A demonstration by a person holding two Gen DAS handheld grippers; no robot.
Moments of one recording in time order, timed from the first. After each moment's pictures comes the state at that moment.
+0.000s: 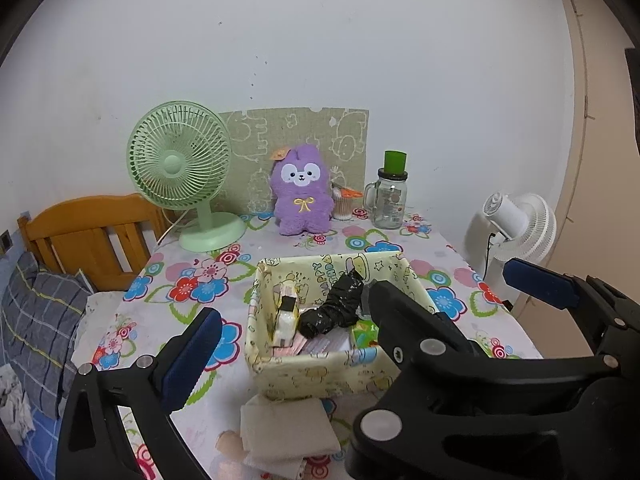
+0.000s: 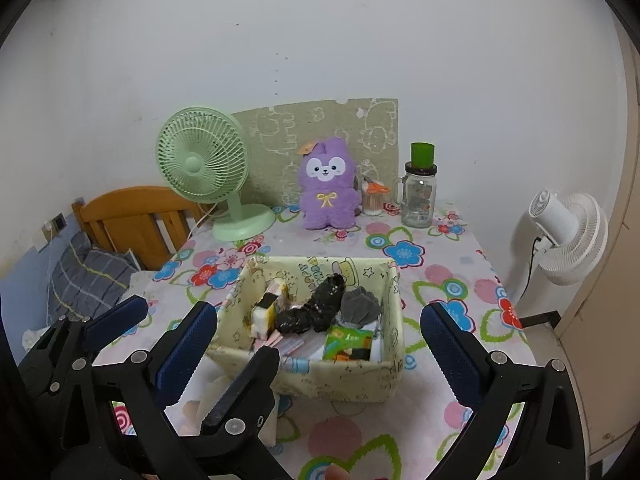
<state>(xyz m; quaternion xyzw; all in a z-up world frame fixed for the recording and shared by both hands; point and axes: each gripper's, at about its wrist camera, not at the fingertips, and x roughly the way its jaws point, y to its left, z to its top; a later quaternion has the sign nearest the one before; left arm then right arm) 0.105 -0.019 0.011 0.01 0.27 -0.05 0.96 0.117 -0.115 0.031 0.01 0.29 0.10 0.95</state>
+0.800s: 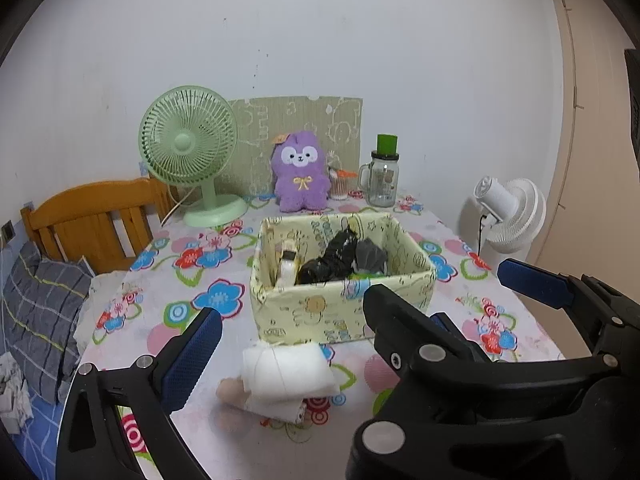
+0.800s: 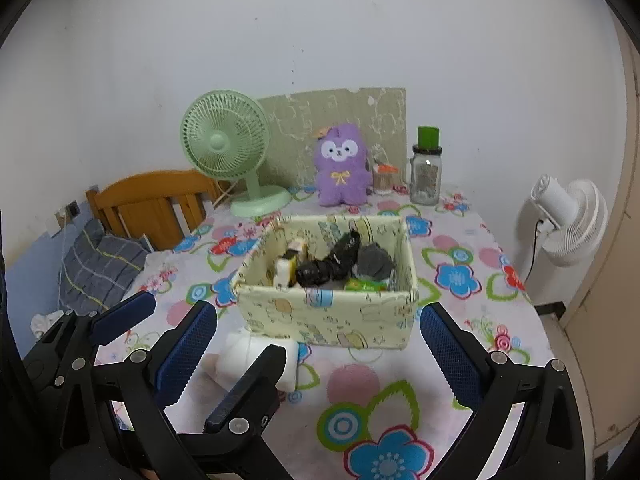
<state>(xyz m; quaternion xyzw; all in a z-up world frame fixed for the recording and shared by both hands) 0.055 -0.012 -0.020 0.01 0.27 -0.06 0.96 0.063 -0.109 0.000 0.01 0.30 0.11 0.95</state>
